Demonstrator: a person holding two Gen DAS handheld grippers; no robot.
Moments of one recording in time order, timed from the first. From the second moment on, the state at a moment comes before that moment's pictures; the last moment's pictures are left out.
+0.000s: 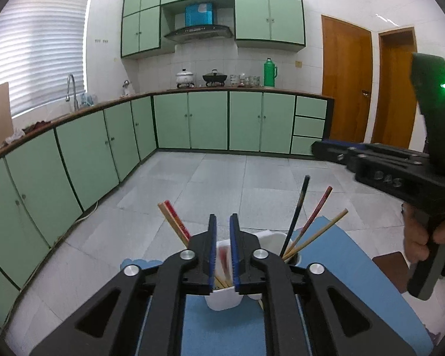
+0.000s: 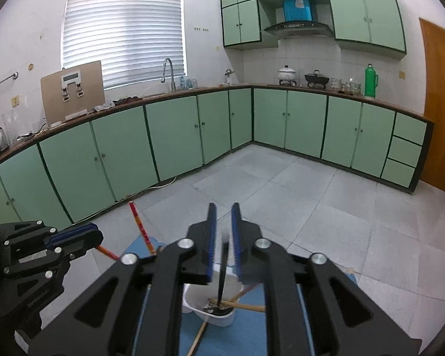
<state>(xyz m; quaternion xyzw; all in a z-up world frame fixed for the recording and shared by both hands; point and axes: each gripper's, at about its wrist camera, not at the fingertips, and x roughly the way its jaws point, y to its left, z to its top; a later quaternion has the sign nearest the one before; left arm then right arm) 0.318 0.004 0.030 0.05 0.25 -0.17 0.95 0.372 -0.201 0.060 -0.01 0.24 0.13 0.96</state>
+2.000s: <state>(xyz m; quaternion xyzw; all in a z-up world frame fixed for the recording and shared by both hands) 0.161 0.051 -0.177 -0.01 0.41 -0.07 0.91 0.154 -0.182 -0.174 -0.01 0.44 0.10 0.89</state>
